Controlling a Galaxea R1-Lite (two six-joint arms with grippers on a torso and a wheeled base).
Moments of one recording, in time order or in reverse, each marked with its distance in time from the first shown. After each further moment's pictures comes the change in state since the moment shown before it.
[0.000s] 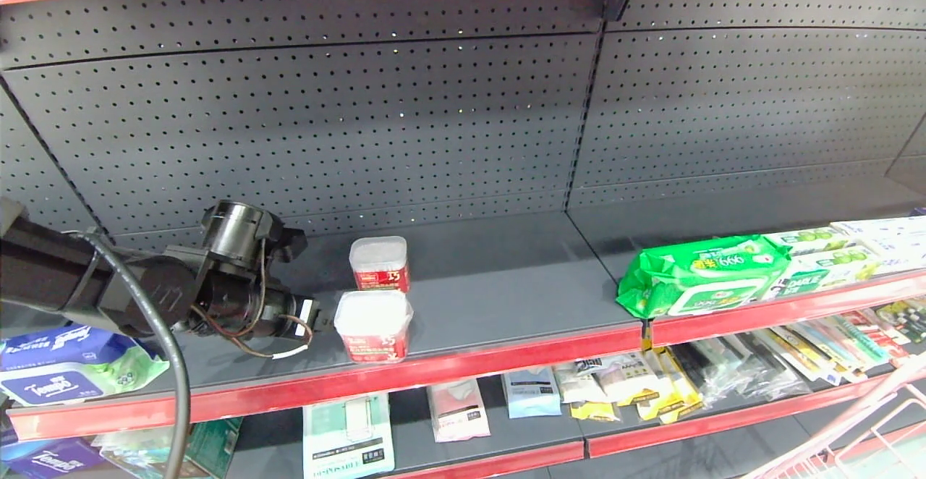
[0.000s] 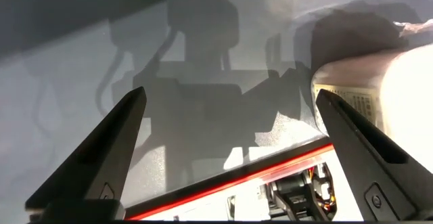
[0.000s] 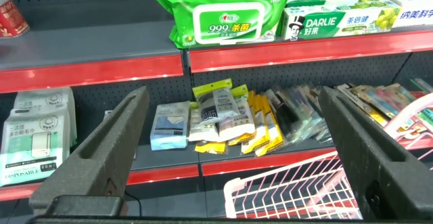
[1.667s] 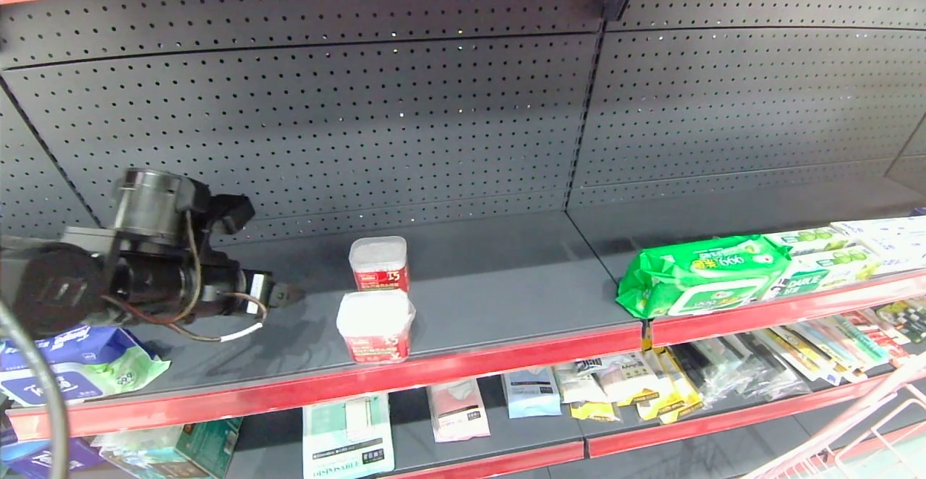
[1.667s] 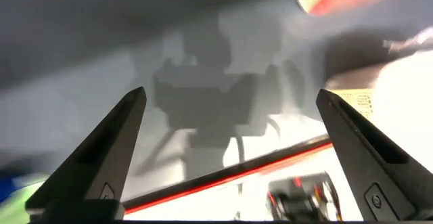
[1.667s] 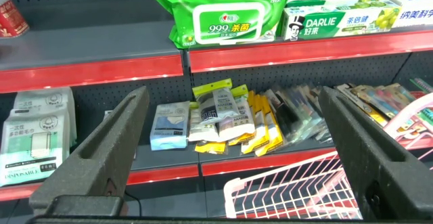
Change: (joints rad) left arm 0.107 -0.204 0.037 -0.002 -0.001 0.065; right arm 0.000 0.000 0.000 0.000 0.000 0.000
